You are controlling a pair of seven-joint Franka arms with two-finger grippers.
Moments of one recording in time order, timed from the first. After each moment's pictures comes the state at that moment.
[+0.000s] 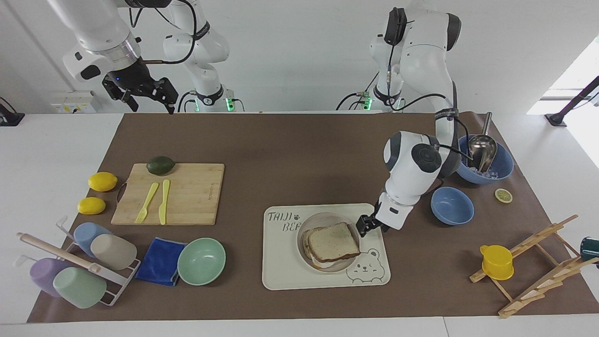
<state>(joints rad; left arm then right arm) -0.33 0.55 0.01 -1.49 -0.12 2.19 -0.43 -0.02 0.00 0.05 -1.48 0.01 1.36 0.15</state>
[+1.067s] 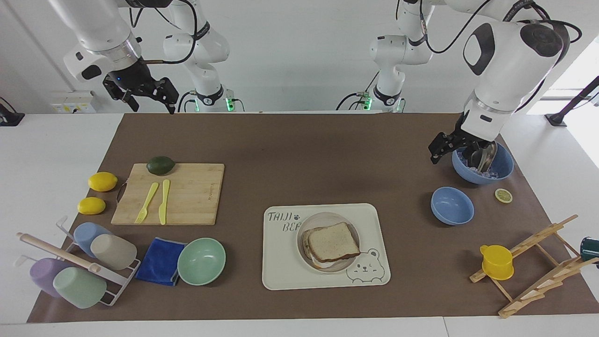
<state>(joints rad) -0.17 0.09 0.02 -1.57 -0.02 1.65 -0.21 -0.02 0.00 0.05 -1.48 0.01 1.36 0.15</state>
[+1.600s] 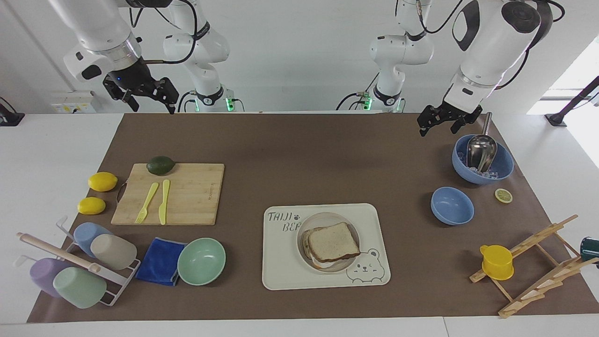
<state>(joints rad) -0.17 -0.08 0.00 -1.76 -0.02 1.64 -0.18 -0.02 0.00 0.05 -1.48 0.01 1.36 0.15</state>
